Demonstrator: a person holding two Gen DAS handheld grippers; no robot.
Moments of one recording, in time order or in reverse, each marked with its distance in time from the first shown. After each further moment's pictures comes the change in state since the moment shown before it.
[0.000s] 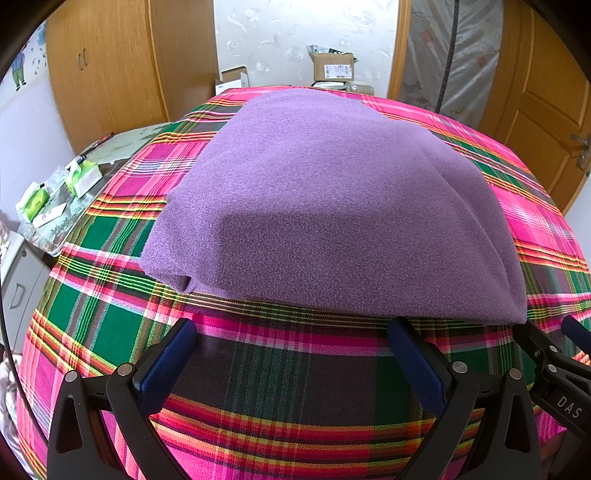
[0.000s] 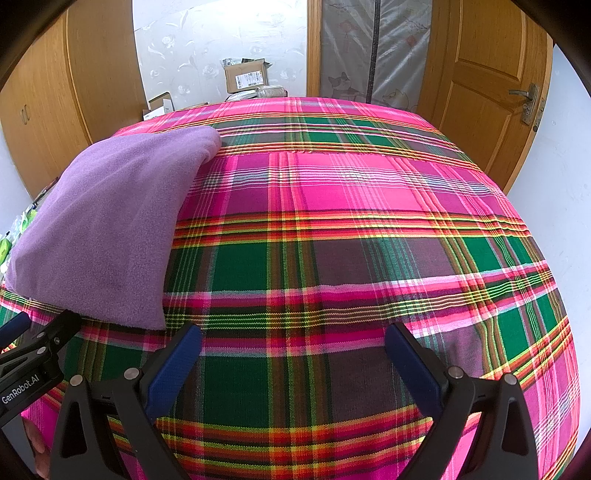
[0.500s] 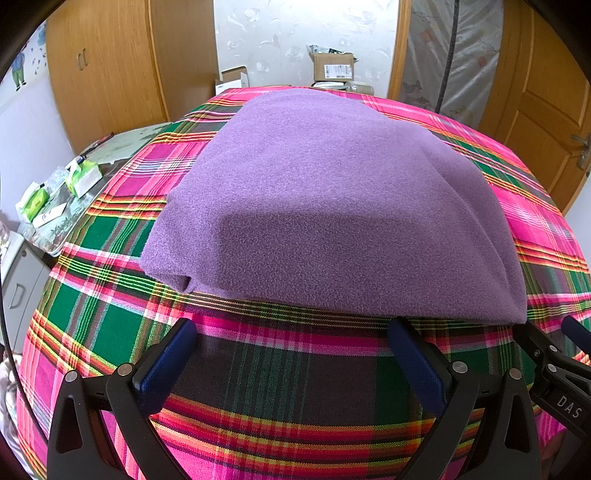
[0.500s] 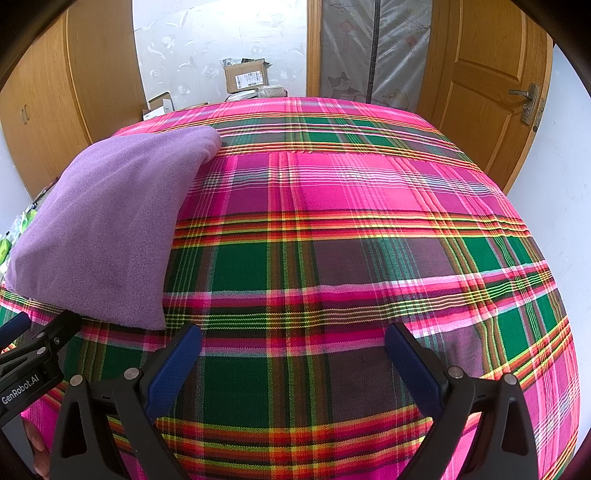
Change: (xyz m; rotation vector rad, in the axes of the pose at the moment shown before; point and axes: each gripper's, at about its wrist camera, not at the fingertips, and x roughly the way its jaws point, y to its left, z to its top) left arm 0.000 0.000 0.000 -0.002 0.000 0.003; right arm 0.000 -0.001 0.001 0.003 0.000 -0.001
